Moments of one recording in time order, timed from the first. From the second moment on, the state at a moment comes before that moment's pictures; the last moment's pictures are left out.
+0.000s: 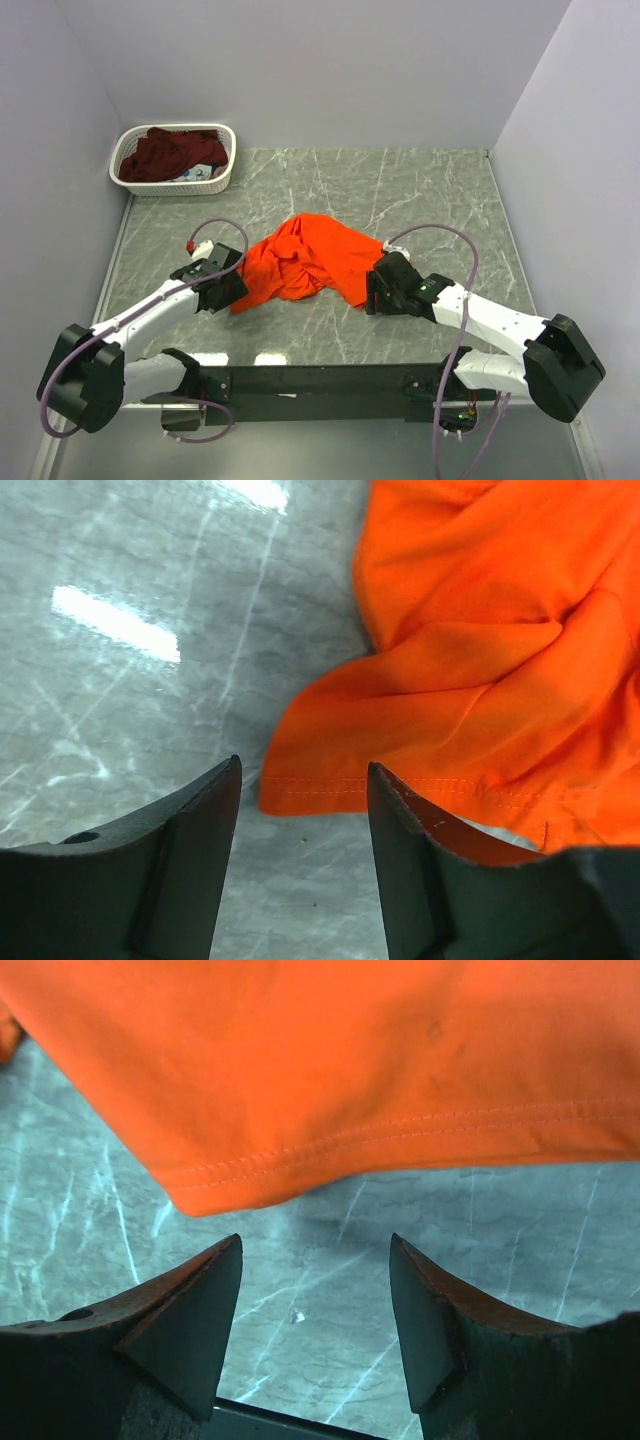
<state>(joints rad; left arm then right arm) -0.47 1.14 0.57 -0.57 -0.31 -0.96 0.71 1.15 0.57 -0.46 0.13 0.64</state>
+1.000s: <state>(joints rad) -0.57 1.21 0.64 -0.68 -0.42 -1.00 0.74 1.17 0.56 -0.45 0.14 0.62</state>
